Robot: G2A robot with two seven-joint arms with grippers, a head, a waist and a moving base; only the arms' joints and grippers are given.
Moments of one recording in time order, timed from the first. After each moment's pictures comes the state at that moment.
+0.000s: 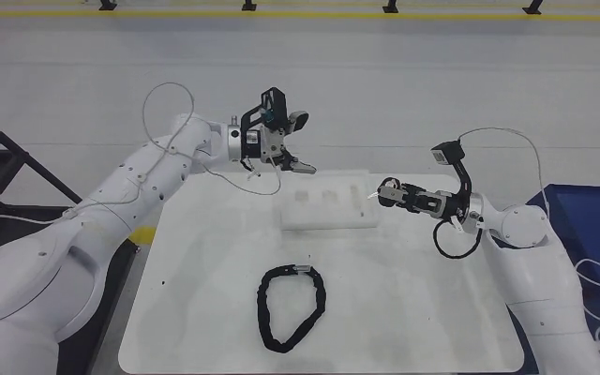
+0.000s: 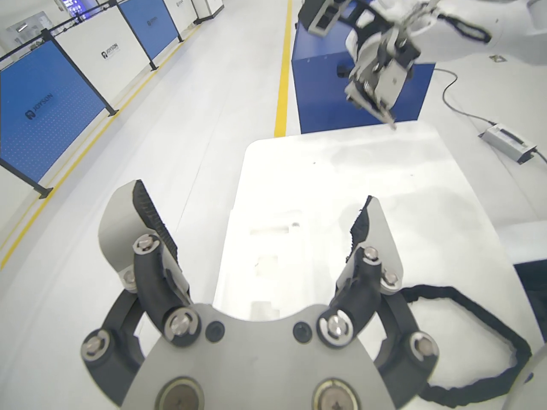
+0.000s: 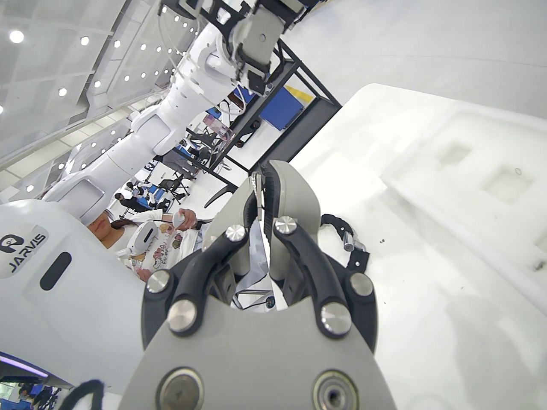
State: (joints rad) left arm 0.15 -1.08 -0.20 -0.90 0.88 -0.91 0.39; right arm -0.95 -1.05 1.31 -1.34 0.38 -0.57 1.18
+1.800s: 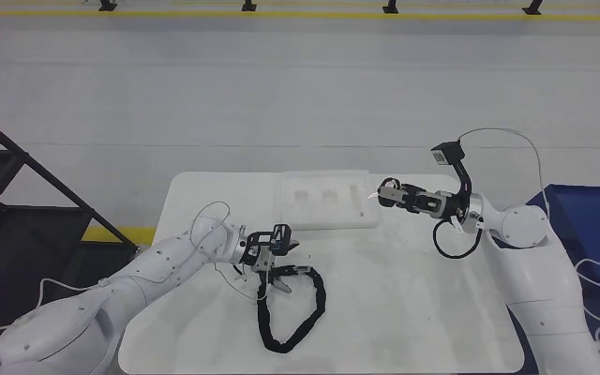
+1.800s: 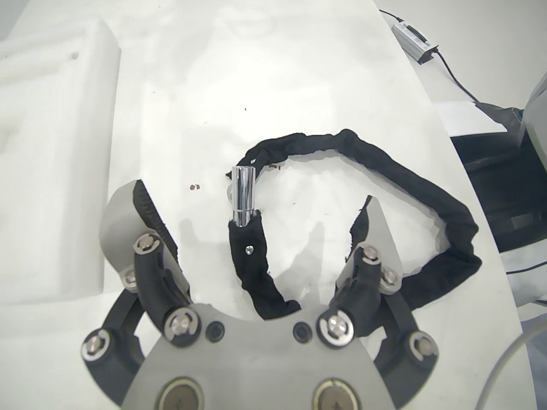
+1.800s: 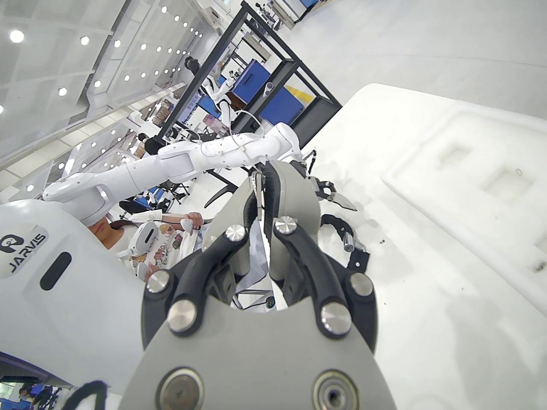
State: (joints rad) left arm 0.56 -1.06 -0.18 -0.92 1.33 -0.98 0.49; right arm -0.95 -1.05 1.31 -1.34 0.38 -0.57 1.18
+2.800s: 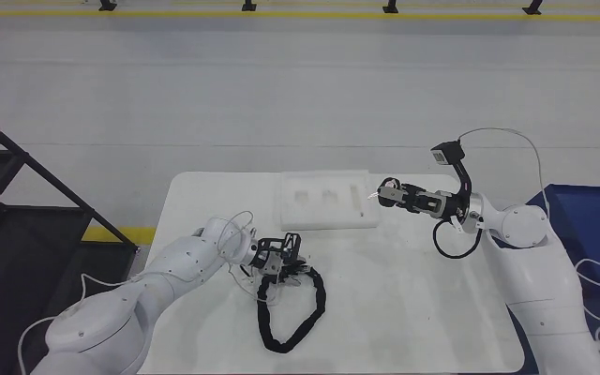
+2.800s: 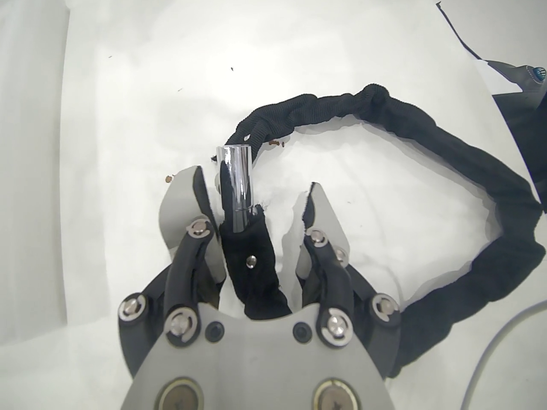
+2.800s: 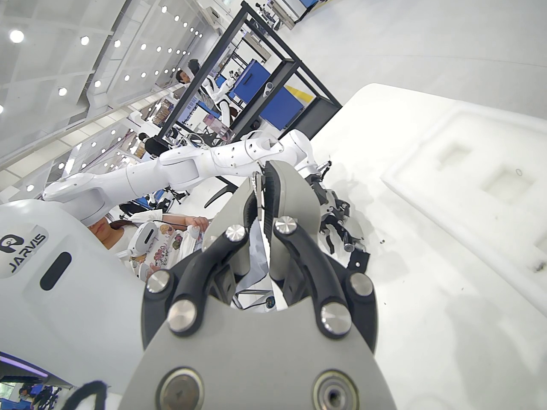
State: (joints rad) left arm 0.55 -1.23 -0.17 -0.66 1.59 -0.97 0.66; right arm -0.95 -1.05 1.31 -1.34 0.38 -0.57 1.18
